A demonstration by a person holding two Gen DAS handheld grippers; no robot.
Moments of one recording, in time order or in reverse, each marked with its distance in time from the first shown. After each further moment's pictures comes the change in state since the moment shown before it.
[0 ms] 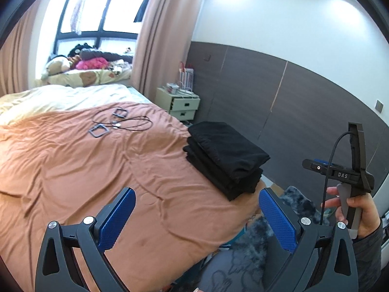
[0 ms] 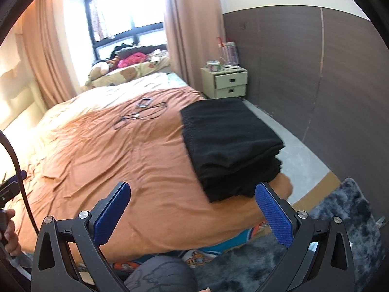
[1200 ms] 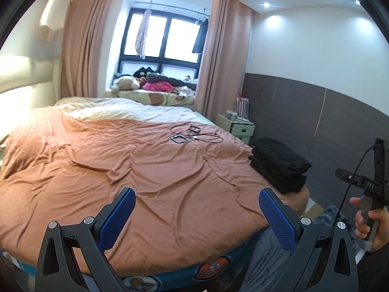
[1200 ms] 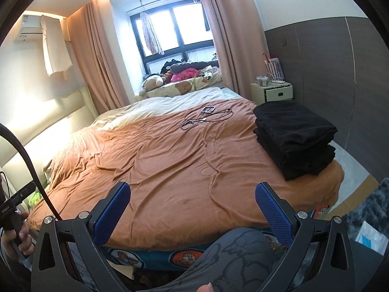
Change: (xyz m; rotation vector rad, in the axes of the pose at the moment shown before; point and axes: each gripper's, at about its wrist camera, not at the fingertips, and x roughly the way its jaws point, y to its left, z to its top) left arm -0.201 0.077 -0.126 -0.067 -0.188 0.324; right arm -0.008 0.035 -0.124 -0.021 -0.145 0.236
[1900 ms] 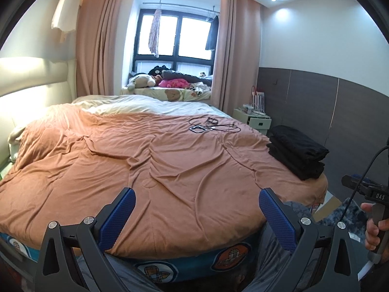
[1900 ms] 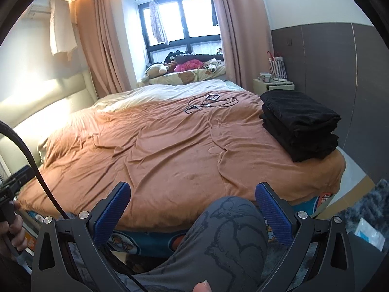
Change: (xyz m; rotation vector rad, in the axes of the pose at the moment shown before) left arm 0.000 0.011 -0.057 0.015 0.009 0.099; right arm 0.009 0.069 -0.060 -0.088 0.029 -0.051
